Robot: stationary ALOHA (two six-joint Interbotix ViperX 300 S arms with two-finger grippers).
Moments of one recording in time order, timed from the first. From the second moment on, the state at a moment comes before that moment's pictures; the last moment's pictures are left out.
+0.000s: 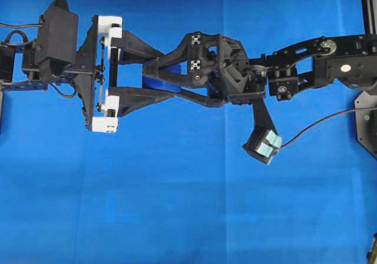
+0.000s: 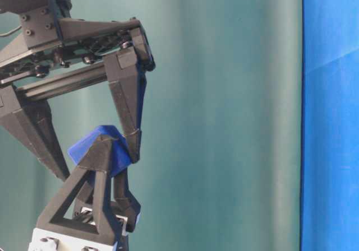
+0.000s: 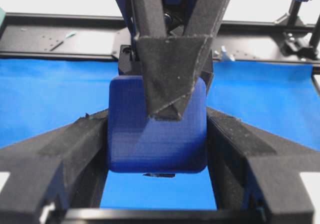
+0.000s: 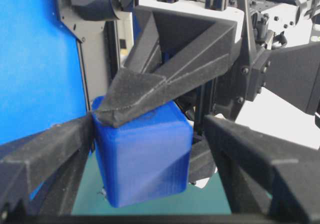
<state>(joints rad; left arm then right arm) 0.01 -0.32 0.72 0.01 -0.34 -0.03 -0.02 -0.17 0.44 -1.06 -0.10 -0.32</state>
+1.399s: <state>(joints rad) 0.01 -0.33 0.72 0.01 -0.33 -0.04 -0.02 -0.17 0.44 -1.06 -0.04 -0.32</state>
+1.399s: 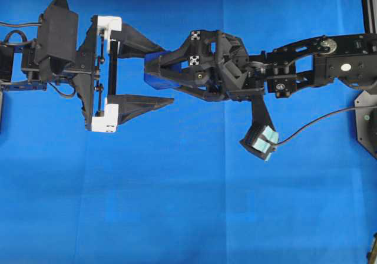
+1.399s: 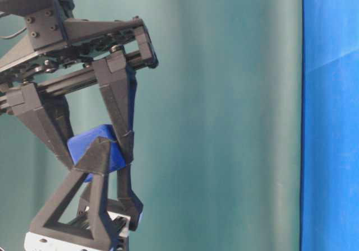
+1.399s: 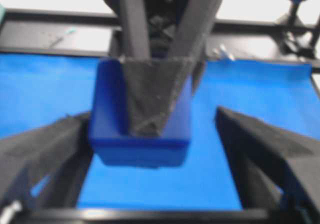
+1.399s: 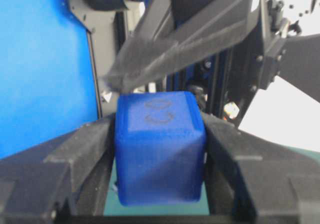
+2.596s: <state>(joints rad) 0.01 -0.38 0.77 0.01 -0.34 -0.04 -0.02 -0.45 0.67 -1.06 -0.02 -0.31</state>
